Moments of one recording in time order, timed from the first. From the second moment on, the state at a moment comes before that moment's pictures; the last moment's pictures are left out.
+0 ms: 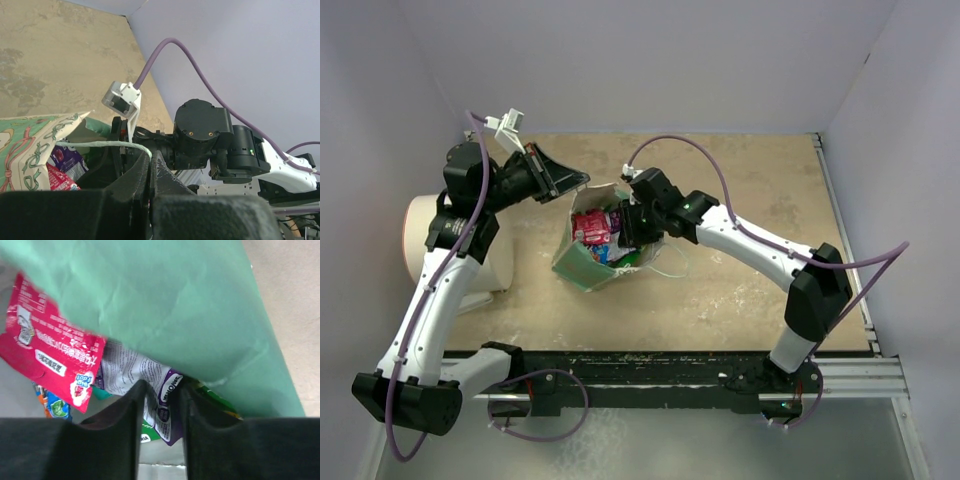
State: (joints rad) left arm -0.19 1.09 1.23 -0.29 0.65 -0.81; right arm 0.82 1.70 1.47 -0.62 -0.07 0.50
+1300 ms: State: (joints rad) left arm -0.19 1.07 1.23 -0.33 0.54 -0.78; right arm 0.82 1.35 1.82 -0.79 0.11 0.49
